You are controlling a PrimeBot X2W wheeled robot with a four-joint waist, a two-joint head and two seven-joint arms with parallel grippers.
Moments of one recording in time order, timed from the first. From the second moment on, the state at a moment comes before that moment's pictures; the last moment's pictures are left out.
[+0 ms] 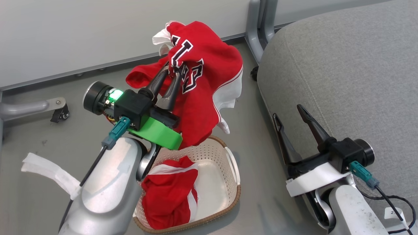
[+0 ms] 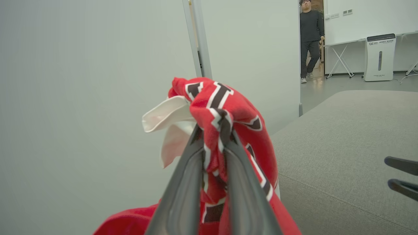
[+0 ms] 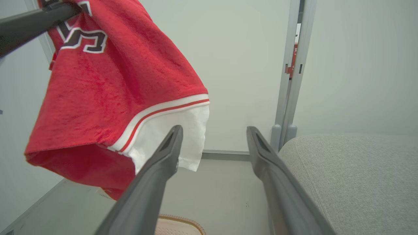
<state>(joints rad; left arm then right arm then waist) -0.58 0.13 -0.45 0.27 -0.21 -0.13 -0.26 -0.22 -0.05 0.19 0.11 0.14 0.13 -0.26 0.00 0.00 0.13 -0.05</state>
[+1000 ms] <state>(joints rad) -0.63 0.07 -0.54 0.26 -0.22 -0.13 -0.26 -0.48 -0.05 0.49 0.15 0.27 0.13 -0.26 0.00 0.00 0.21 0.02</state>
